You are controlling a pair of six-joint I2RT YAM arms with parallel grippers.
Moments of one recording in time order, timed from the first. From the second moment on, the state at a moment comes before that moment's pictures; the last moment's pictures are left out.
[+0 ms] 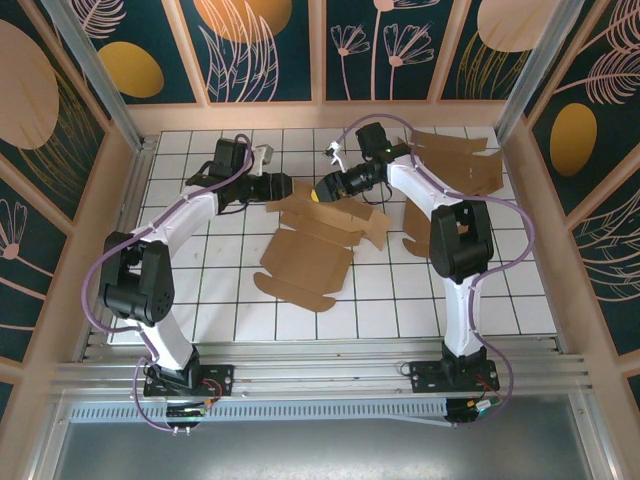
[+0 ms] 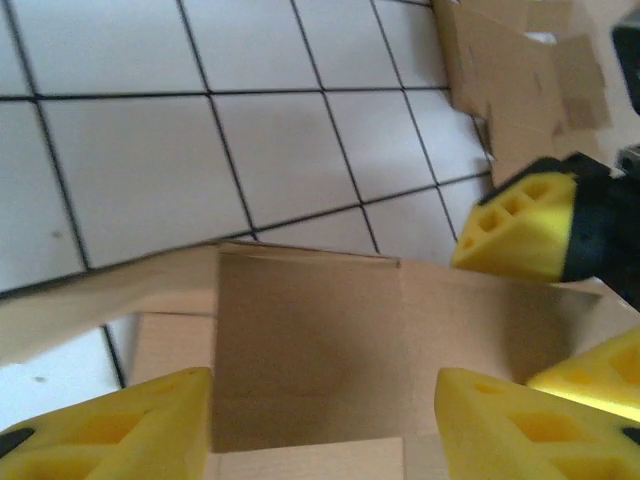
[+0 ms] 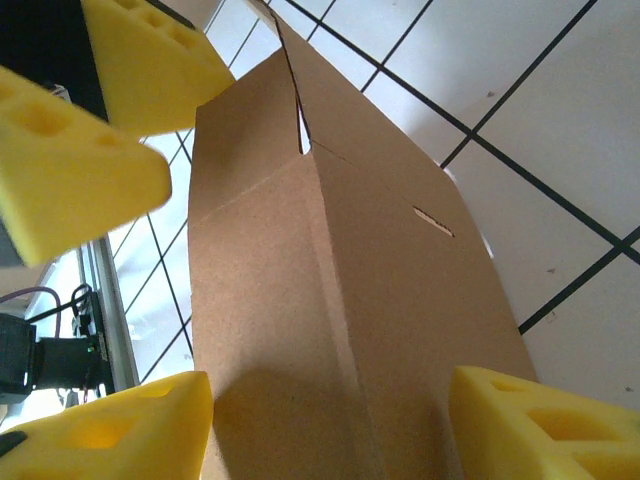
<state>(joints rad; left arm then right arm) -0.30 1.75 1.32 -0.34 0.52 -0.37 0.41 2.10 1.78 -0.72 -0.87 -0.08</state>
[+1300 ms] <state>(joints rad) -0.41 1.79 1.37 -0.35 0.49 -0.29 0.35 1.92 1.53 -0.63 -0.88 -0.03</state>
